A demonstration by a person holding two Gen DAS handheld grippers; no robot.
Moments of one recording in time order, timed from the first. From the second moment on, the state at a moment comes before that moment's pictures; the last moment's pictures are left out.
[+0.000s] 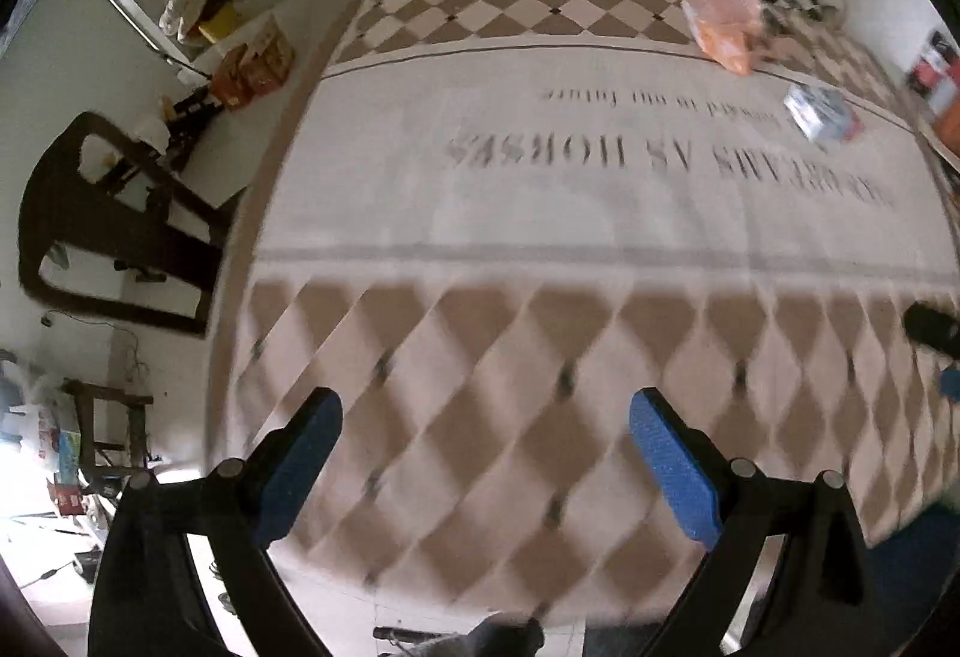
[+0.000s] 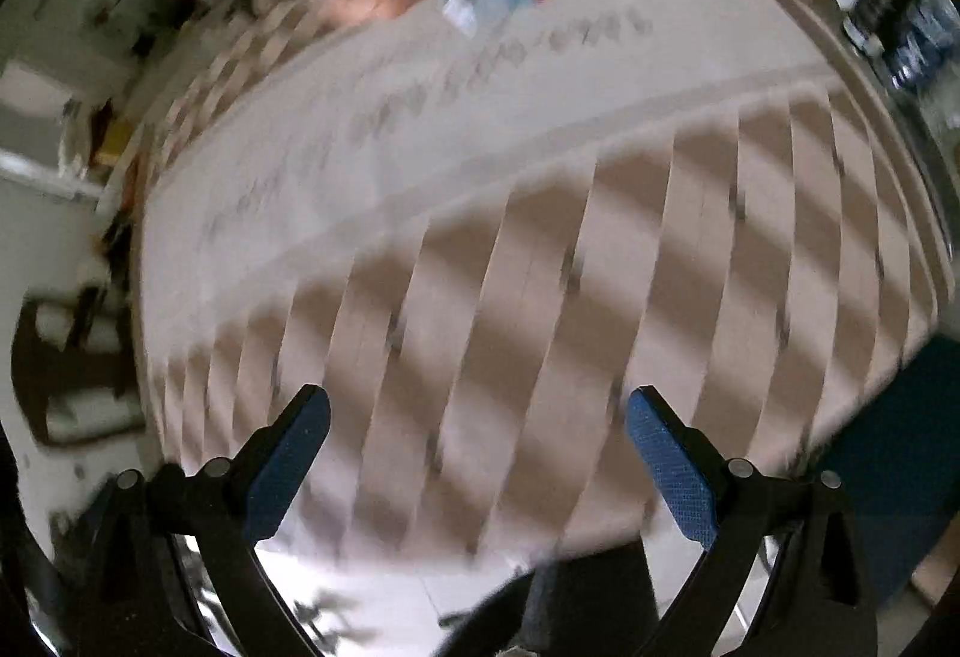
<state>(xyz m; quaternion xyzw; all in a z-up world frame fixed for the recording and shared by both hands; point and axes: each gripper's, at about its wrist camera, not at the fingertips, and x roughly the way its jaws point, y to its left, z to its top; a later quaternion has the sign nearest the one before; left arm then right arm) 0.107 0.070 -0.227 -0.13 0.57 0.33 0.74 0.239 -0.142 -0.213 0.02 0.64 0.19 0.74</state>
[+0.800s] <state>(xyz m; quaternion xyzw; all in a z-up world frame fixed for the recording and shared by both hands) 0.360 0.123 -0.261 -0.16 0.61 0.30 0.72 0.536 -0.009 -0.295 -0.19 0.67 0.23 0.68</state>
